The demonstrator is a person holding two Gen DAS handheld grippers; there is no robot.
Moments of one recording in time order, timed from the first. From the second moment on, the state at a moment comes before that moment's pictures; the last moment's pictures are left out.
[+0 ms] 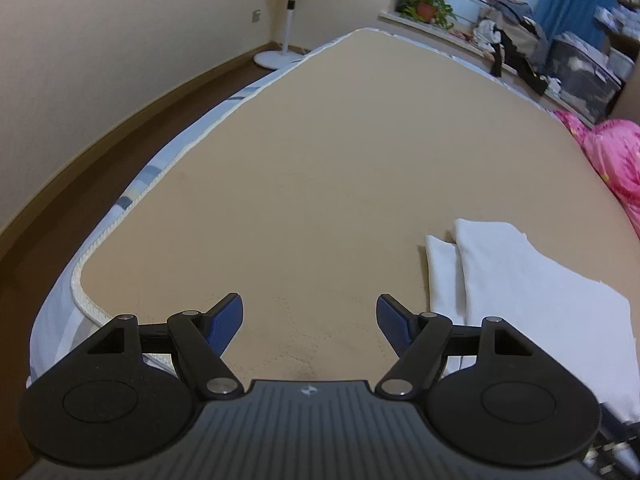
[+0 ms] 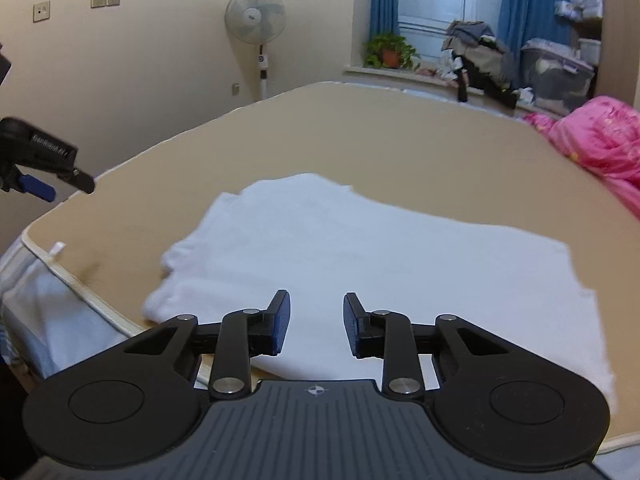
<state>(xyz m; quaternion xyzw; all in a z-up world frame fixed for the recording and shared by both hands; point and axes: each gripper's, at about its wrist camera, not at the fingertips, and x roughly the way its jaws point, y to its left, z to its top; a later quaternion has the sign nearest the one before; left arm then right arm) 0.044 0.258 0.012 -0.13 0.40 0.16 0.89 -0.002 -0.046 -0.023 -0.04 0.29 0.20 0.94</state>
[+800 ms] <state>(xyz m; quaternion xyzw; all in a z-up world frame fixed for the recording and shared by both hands) 0.042 0.266 0.012 -0.16 0.41 0.18 0.88 0.022 0.060 -0.017 -0.14 0.30 0.30 0.89</state>
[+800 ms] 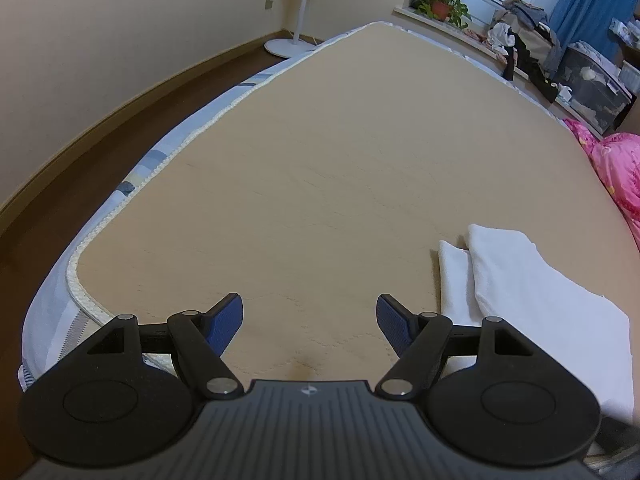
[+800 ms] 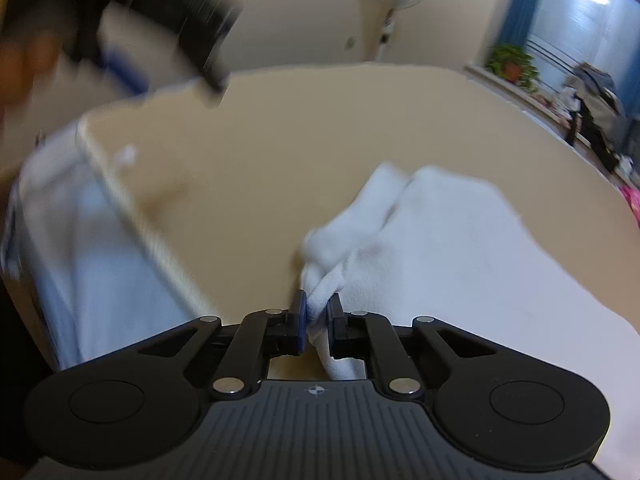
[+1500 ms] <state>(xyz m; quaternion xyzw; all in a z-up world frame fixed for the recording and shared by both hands) 0.084 0.150 0.000 -0.04 0.43 0.10 0.89 0.027 -0.394 -0.023 0.34 0.35 -0.17 0.86</state>
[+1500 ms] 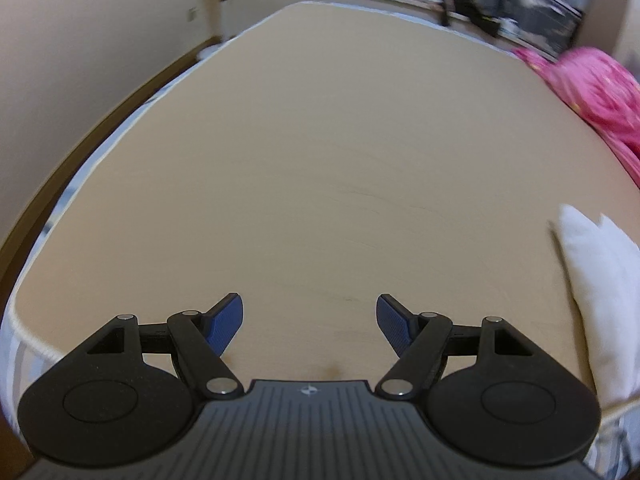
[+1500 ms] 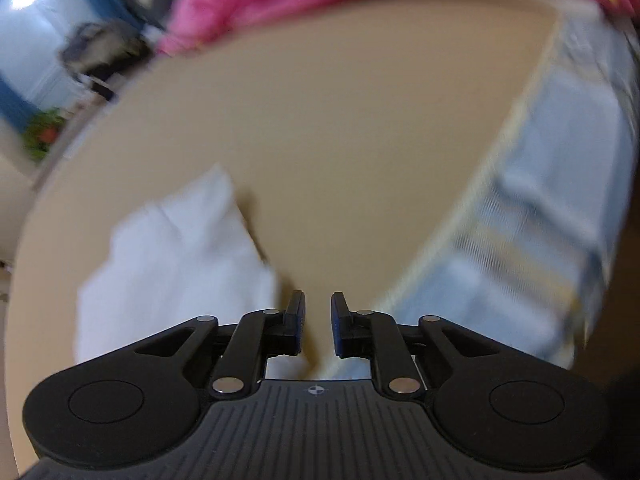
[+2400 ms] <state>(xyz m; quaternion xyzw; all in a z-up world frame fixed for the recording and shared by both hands) 0.092 -0.123 -0.092 0.06 0.48 -0.18 0.85 0.131 -0.396 -0.060 0.28 0.45 0.02 0.85</state>
